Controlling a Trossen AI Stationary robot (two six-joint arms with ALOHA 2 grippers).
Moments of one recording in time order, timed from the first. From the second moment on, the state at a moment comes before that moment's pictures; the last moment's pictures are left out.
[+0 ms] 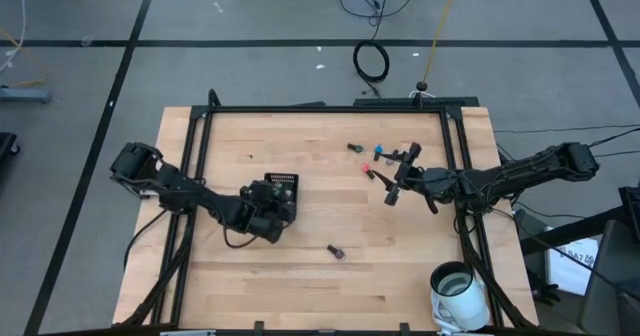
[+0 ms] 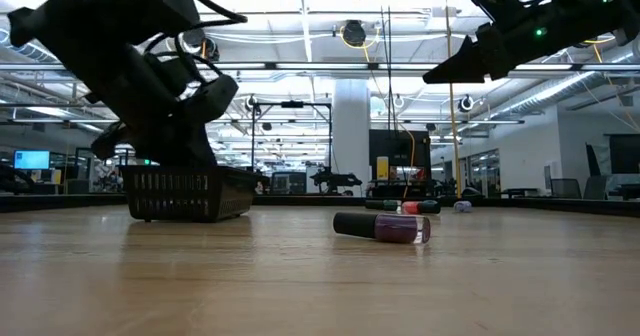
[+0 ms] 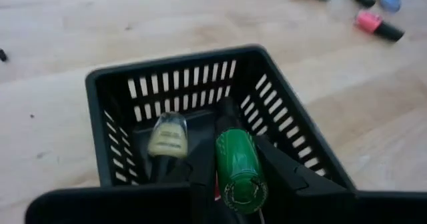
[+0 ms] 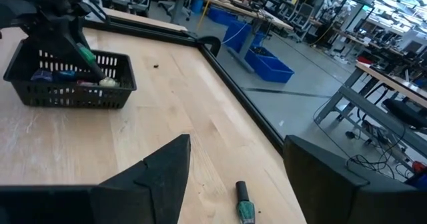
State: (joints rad) left arm -0.33 1.60 0.72 -0.30 -0.84 -1.39; right arm 0.12 0.96 0.38 0.36 0.65 -0.21
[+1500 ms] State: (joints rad) left arm -0.24 1.56 0.72 -0.07 -0.72 -0.93; right arm 0.12 0.99 0.38 0.38 0.26 -0.04
